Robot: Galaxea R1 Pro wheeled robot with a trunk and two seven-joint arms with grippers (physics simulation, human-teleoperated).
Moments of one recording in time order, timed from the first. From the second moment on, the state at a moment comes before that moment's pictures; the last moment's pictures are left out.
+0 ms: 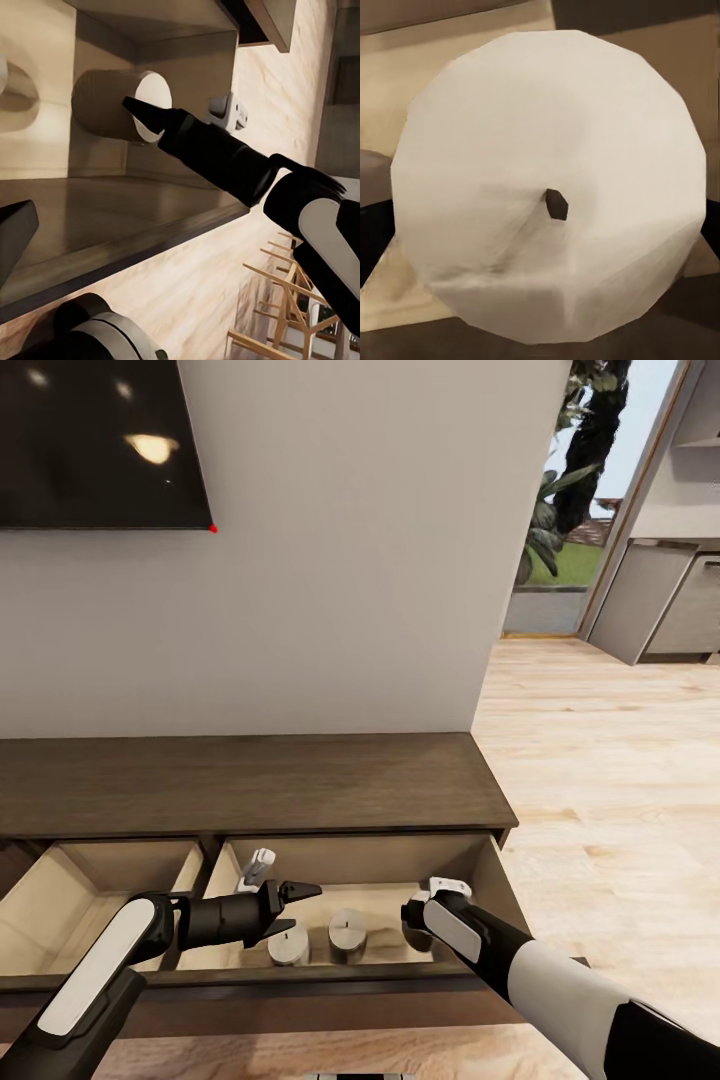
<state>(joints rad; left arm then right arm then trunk) -0.36 0.25 -0.22 -1.53 1.69 1.00 0.42 -0.82 -0.02 1.02 -0.54 -1.31 0.34 -0.56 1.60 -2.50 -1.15</state>
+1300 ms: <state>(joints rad) -0.36 0.25 -0.22 -1.53 1.69 1.00 0.42 -0.82 -0.02 1.02 -0.46 -1.21 0.30 -0.40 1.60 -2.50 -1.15</state>
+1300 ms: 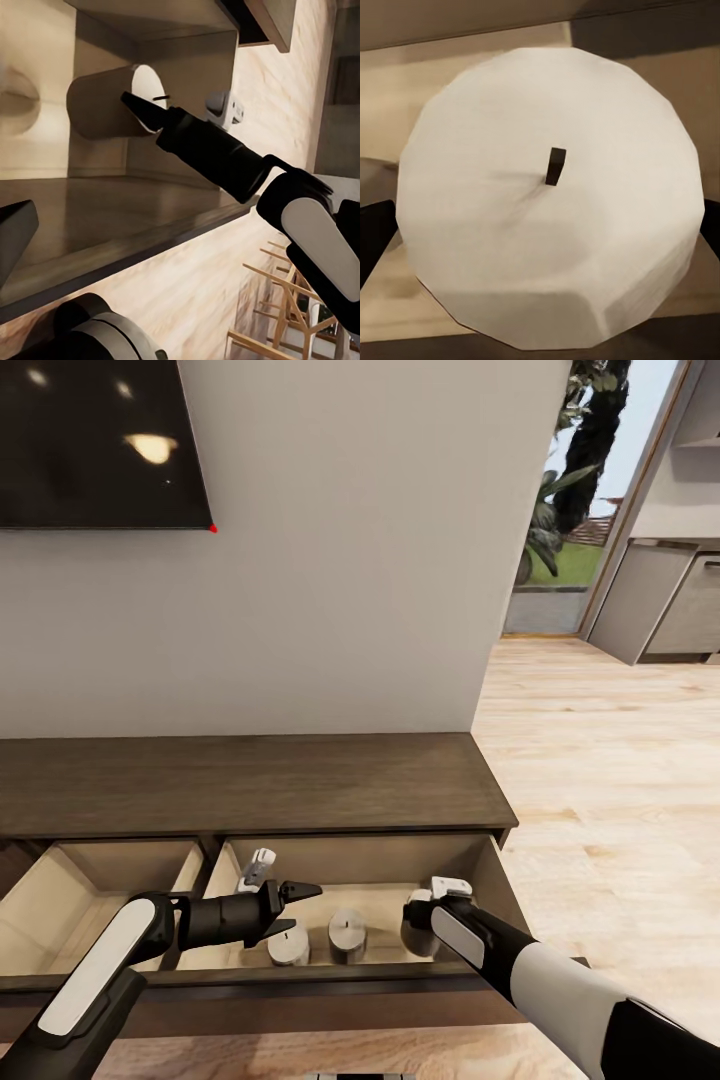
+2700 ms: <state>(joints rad) -0.36 0.25 -0.22 -1.53 1.69 1.00 0.42 -0.83 -0.02 1.03 -0.45 -1.11 0.05 -0.40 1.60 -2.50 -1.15</state>
